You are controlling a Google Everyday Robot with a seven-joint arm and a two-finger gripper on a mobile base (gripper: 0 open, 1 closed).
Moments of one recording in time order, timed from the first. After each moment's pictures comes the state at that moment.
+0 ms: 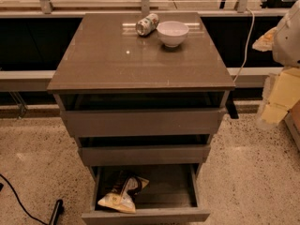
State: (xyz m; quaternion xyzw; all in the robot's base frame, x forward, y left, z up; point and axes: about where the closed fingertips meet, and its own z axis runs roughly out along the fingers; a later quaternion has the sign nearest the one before) arm 0.438 -0.217 0.976 -0.60 0.78 -0.03 0.16
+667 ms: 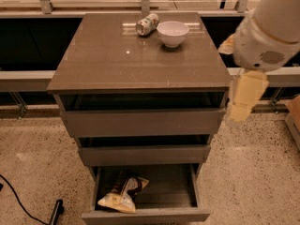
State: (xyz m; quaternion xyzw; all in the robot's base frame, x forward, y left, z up) arm 0.460 -0.174 0.957 -0.65 0.74 -0.03 0.15
